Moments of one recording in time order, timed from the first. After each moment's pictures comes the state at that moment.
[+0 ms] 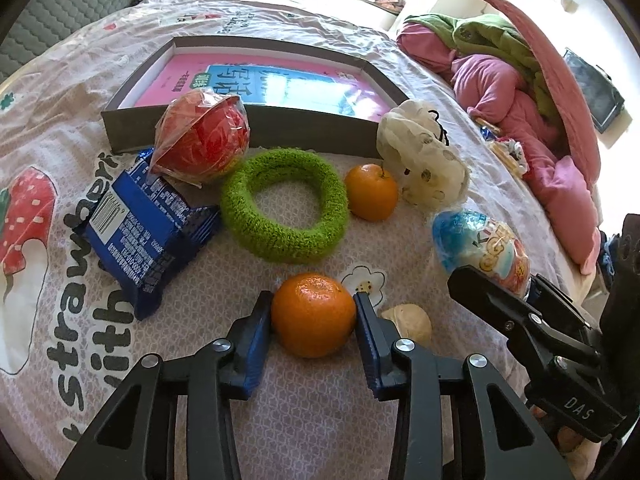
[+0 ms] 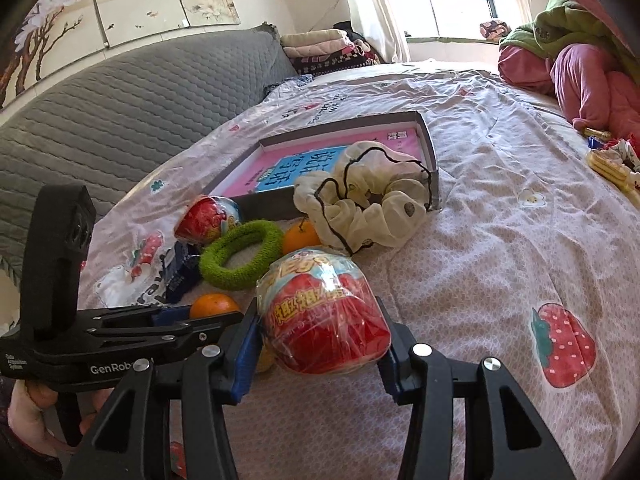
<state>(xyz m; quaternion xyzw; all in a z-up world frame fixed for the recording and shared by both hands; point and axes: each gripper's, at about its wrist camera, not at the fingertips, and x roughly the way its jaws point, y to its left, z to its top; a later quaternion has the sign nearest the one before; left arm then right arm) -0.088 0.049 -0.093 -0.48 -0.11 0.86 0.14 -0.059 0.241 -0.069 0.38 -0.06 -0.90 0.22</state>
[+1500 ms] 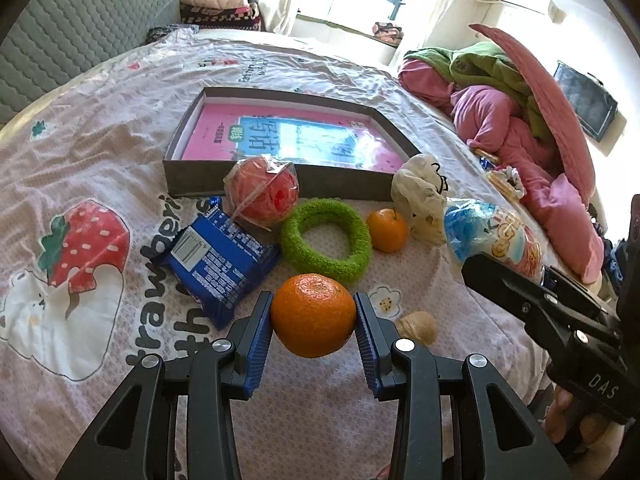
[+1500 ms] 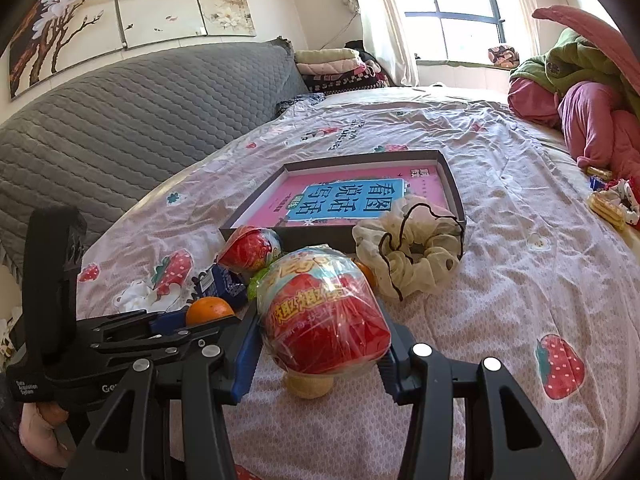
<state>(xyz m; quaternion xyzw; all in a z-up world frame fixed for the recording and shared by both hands) -0.065 0.015 -0.059 -0.42 -0.10 0.89 0.12 -0.046 0.209 -0.031 0.35 -0.04 -0.91 0.22</state>
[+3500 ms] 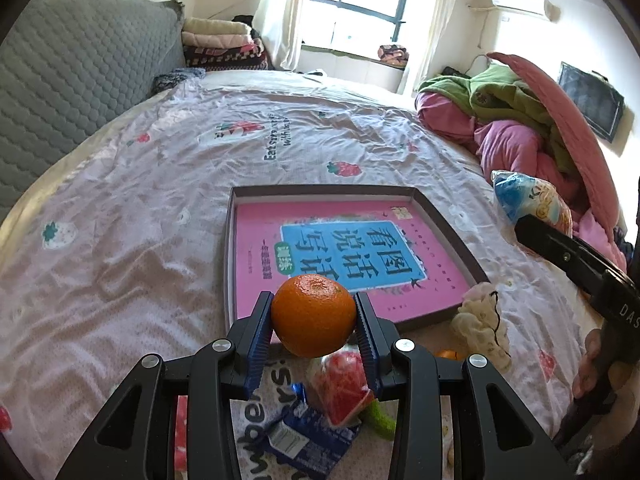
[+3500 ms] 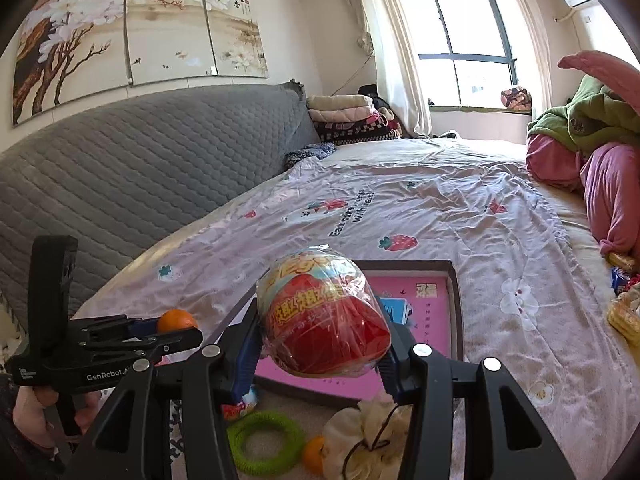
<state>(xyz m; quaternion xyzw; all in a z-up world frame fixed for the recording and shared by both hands) -0.172 -0.027 0.013 -0.37 -0.05 0.92 0.09 -0.157 0.213 0.034 0.26 -0.04 -0.93 0.24</state>
